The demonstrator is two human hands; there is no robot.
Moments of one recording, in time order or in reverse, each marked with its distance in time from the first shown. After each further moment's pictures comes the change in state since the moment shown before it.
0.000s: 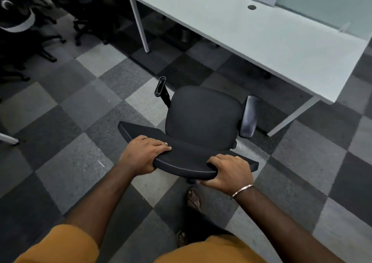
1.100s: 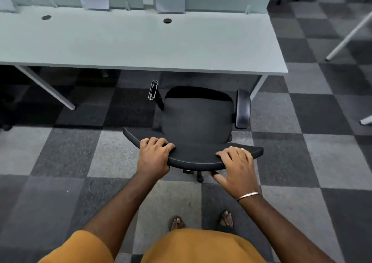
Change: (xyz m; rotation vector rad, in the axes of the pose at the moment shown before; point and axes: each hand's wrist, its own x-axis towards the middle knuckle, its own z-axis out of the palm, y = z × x) left_hand 0.259 -0.193 -0.066 0.087 0.114 0.326; right_hand 0.201 -0.093 0.016 0.060 0.297 0.720
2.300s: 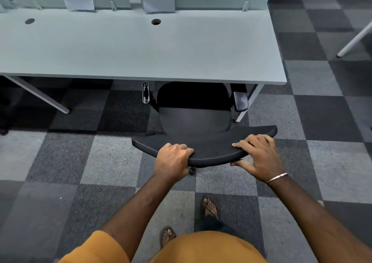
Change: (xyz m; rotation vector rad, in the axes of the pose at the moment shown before) left_hand 0.137 0.114 -0.025 -0.055 0.020 0.157; right_hand 0.127 0.196 -0.024 0.076 0.053 -0.218
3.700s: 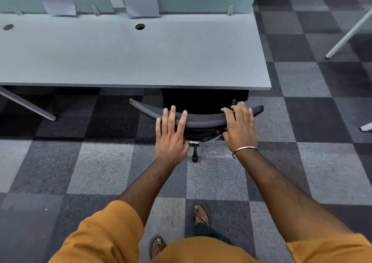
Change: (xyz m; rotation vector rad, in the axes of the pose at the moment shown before) left_hand 0.106 0.034 0.014 -0.059 0.245 -0.213; right_hand 0.102 0.044 0.013 -0.192 0.055 0.318
